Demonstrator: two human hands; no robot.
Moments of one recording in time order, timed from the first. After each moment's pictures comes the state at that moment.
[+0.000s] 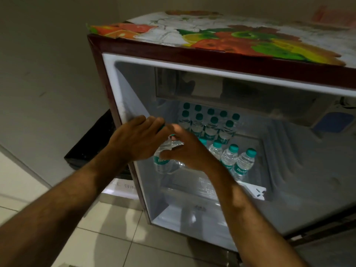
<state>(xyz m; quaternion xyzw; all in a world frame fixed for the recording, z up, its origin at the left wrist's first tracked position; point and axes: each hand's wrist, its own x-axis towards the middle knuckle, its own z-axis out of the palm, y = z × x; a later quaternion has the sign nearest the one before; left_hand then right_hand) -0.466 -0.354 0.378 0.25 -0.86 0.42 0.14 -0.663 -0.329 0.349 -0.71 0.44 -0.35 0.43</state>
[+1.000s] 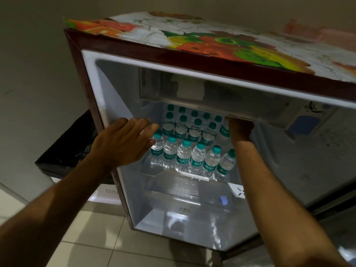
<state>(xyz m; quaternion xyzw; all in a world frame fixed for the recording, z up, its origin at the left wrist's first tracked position) -0.470 -0.357 0.366 0.23 -0.80 0.46 0.29 -0.838 -0.415 0.339 -0.35 0.78 -0.51 0.09</state>
